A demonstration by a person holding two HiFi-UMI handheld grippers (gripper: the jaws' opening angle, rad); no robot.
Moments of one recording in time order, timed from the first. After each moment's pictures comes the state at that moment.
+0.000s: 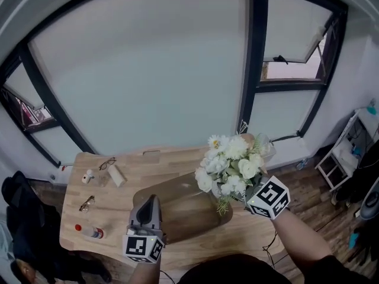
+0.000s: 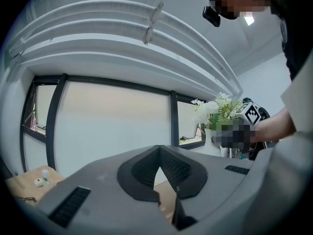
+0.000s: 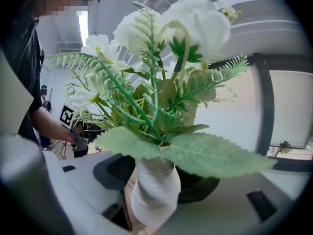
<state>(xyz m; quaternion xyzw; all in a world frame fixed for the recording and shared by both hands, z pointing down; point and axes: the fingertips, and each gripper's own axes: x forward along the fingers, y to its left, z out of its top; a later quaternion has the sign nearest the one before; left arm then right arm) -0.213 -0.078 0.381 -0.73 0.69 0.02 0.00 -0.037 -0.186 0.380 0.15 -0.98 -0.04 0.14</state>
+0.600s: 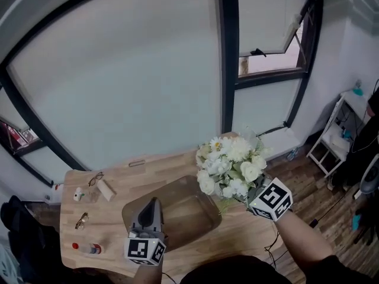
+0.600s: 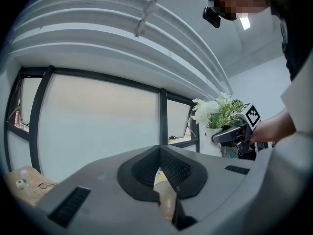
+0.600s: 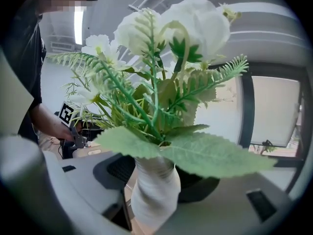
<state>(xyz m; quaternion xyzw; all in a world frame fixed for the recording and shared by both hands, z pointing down) -0.168 -0.122 0.385 -0.77 0.64 0.01 0.00 0.024 -0.206 0.383 0.22 -0.96 -0.04 0.14</state>
